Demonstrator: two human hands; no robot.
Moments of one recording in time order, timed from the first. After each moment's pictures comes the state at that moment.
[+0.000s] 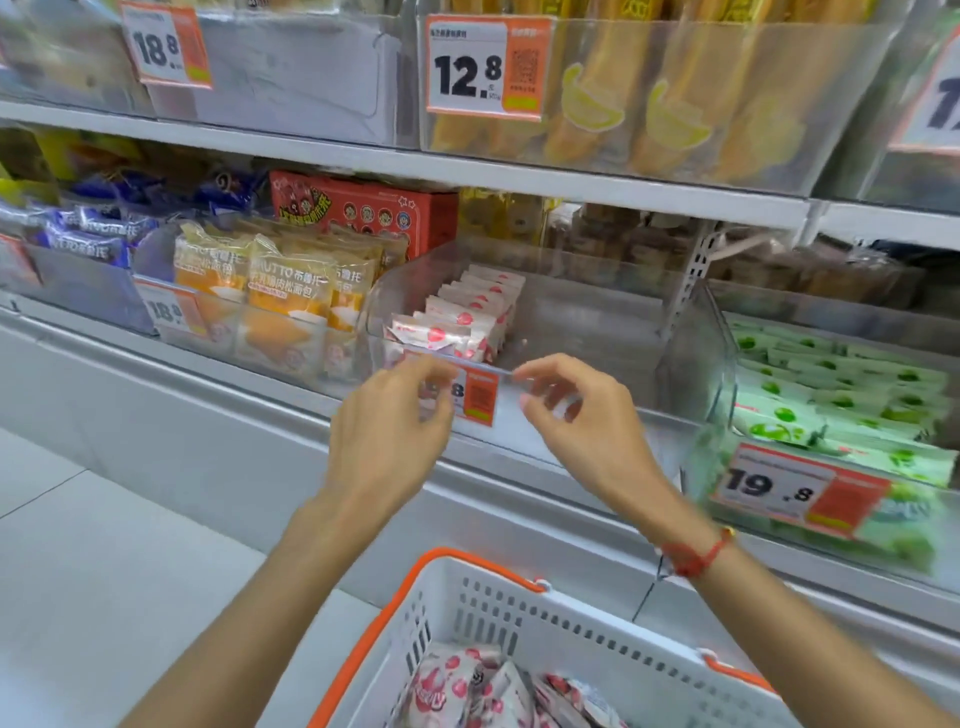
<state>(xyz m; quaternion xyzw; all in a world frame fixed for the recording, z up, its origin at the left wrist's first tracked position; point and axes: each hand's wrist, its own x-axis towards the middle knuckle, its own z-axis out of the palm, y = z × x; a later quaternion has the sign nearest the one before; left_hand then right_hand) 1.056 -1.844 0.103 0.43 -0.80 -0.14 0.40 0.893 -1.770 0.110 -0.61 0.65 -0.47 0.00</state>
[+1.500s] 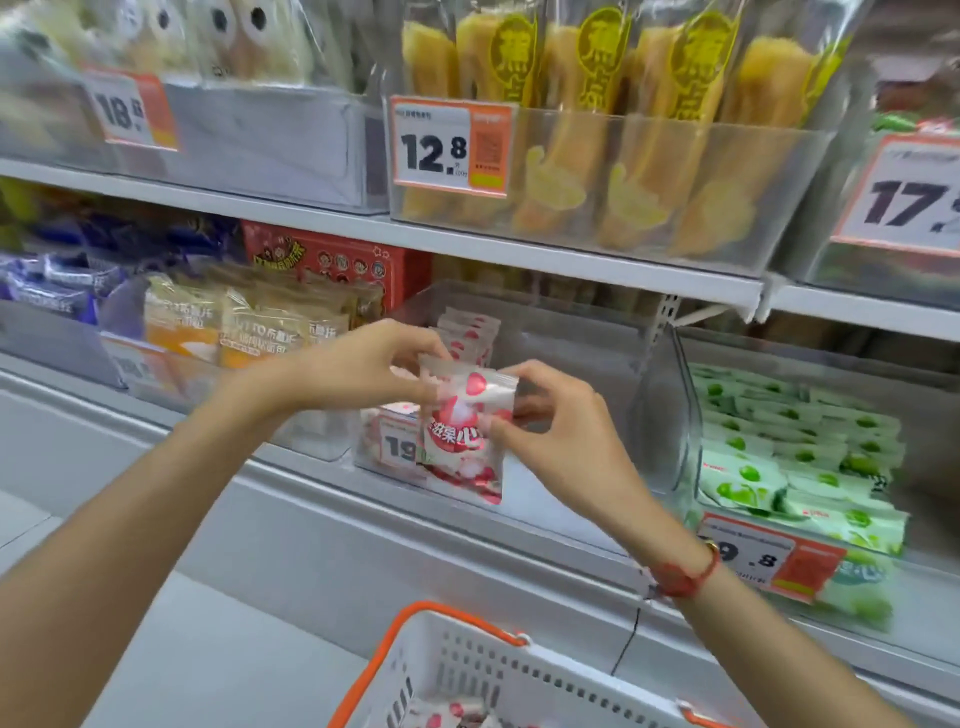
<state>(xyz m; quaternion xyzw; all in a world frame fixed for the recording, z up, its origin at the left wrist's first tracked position) 1.048 -1.913 0.209 0.21 -0.91 -0.33 0.13 0.895 -1.771 0.168 -0.59 0.63 -0.49 0.12</state>
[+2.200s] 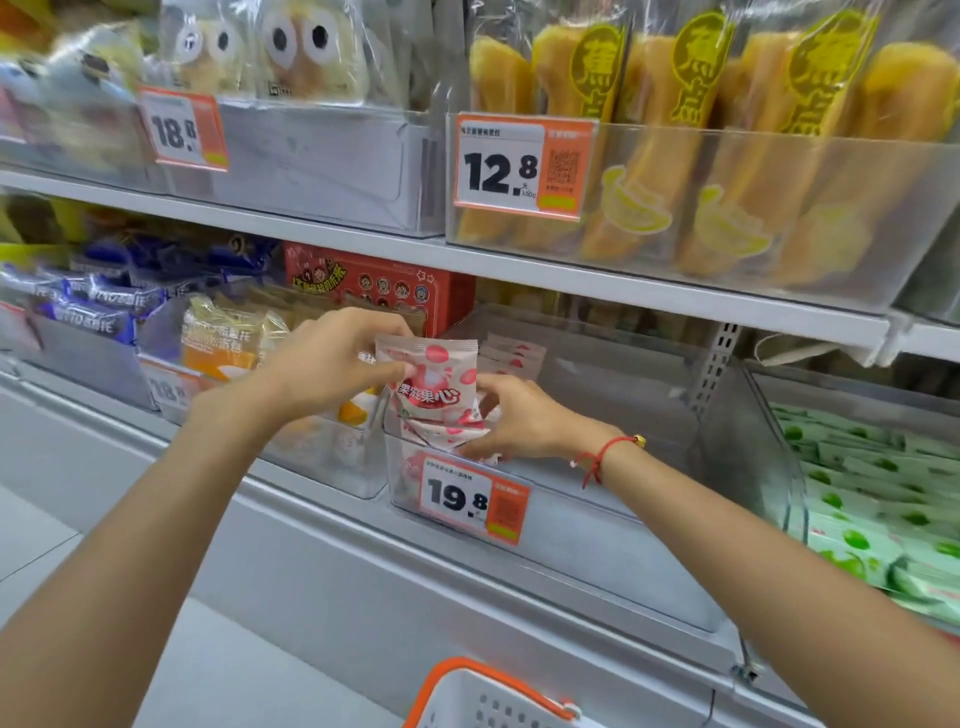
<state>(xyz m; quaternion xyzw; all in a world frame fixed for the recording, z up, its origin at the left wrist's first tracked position) 1.087 -1.981 0.203 0.32 -0.90 -0.14 0.25 0.874 -1.921 0.155 -0.70 0.67 -0.21 0.15</state>
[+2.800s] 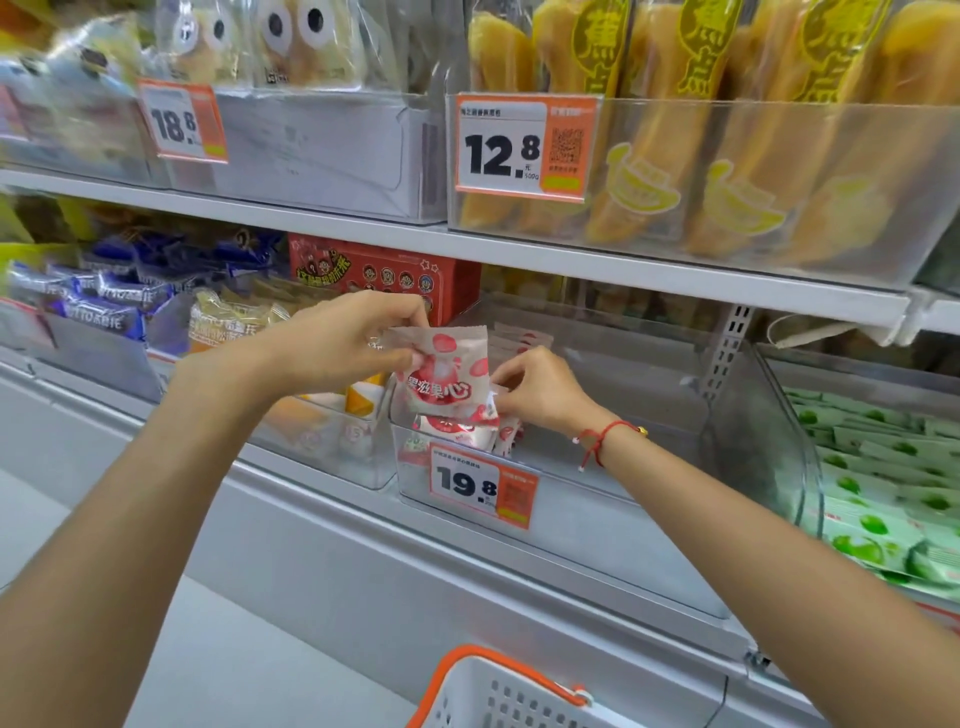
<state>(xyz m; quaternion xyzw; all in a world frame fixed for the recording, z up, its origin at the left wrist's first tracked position) 1.088 -1.974 0.221 0.25 -0.94 -0.16 0.19 0.866 -1.929 0.150 -0.62 0.70 -0.34 0.12</state>
